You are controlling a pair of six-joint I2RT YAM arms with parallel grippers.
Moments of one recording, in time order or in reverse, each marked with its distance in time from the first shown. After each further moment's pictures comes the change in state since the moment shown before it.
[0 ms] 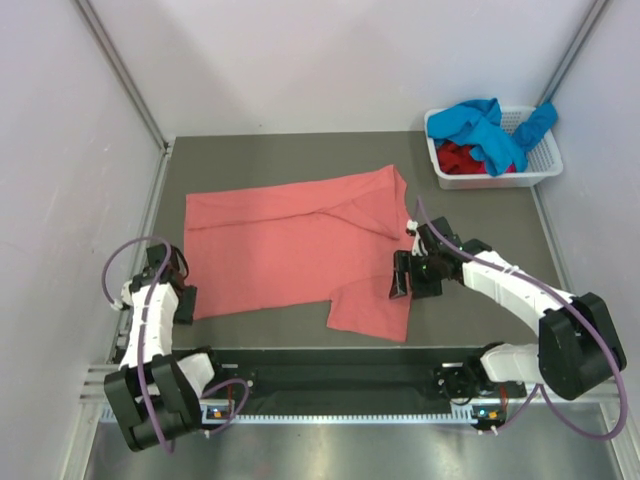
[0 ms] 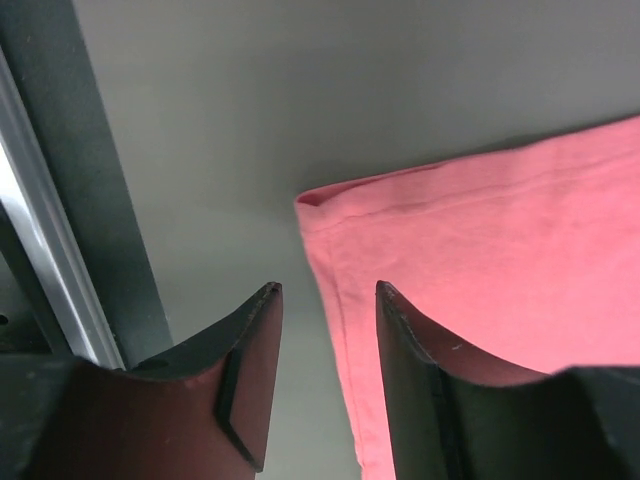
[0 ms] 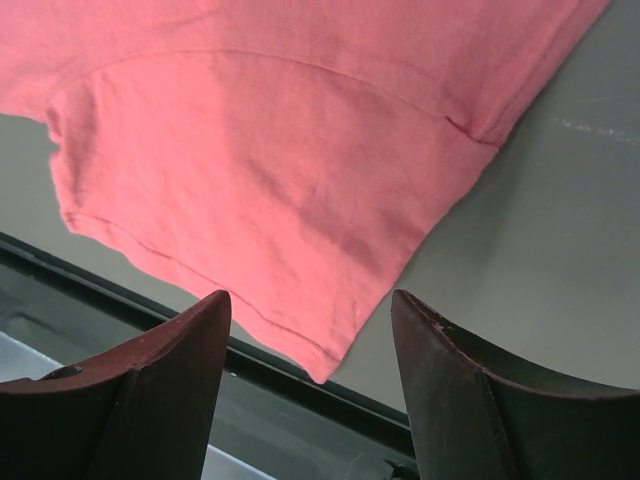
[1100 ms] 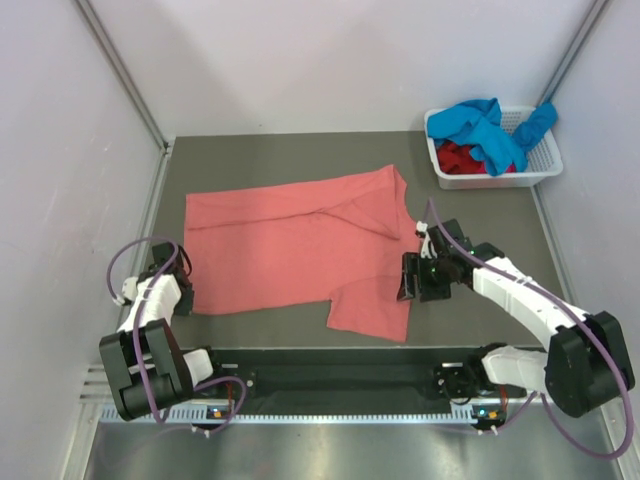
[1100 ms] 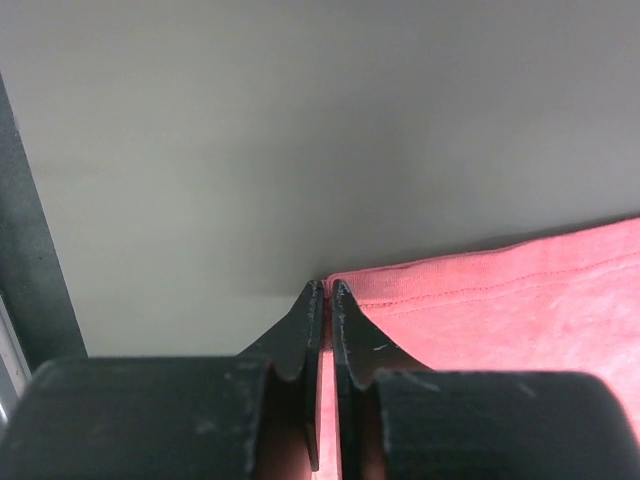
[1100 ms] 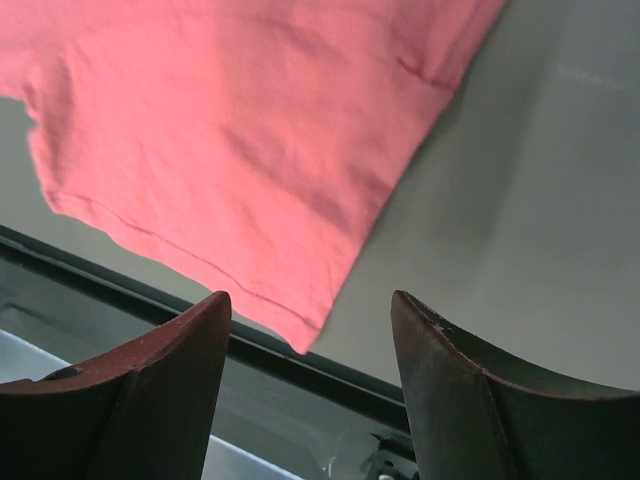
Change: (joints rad) left arm 0.000 0.173 -0.064 0.249 -0.104 -0.019; right arm -0.043 -0.080 -0.004 -0.075 0.001 -0.023
